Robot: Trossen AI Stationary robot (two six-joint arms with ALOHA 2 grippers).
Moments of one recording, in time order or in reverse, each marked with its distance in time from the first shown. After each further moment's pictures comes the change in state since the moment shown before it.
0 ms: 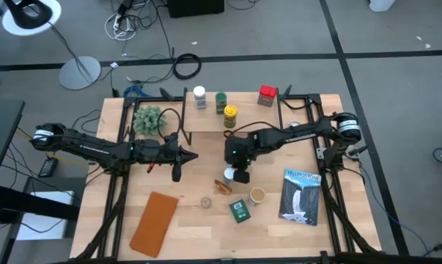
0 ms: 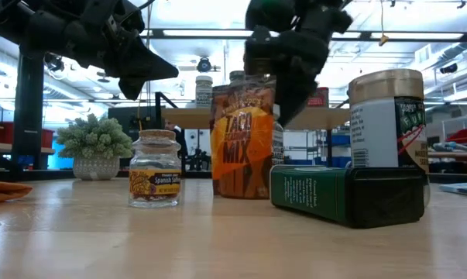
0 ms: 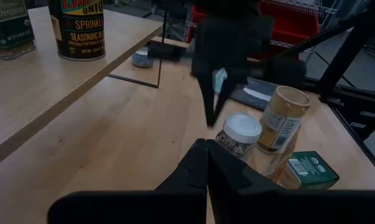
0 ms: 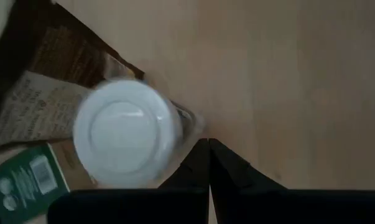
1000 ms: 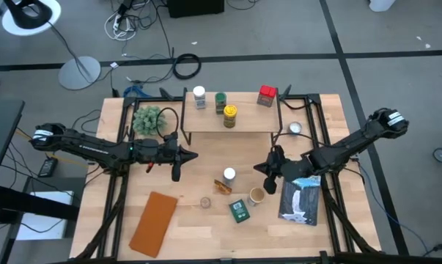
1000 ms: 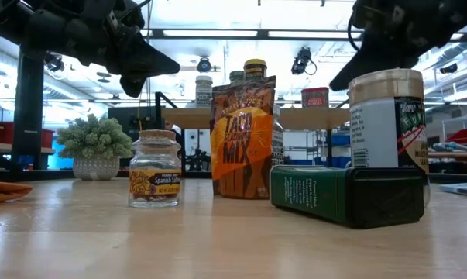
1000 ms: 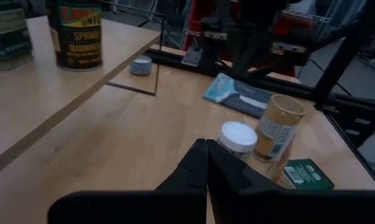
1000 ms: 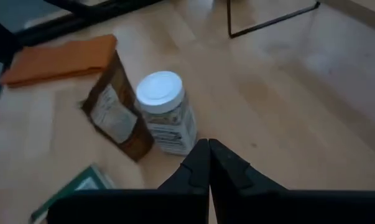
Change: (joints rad) left arm -0.002 0.000 0.000 0.031 0.005 0.000; right arm 0.393 -0.619 -0.692 0.564 0.643 0.433
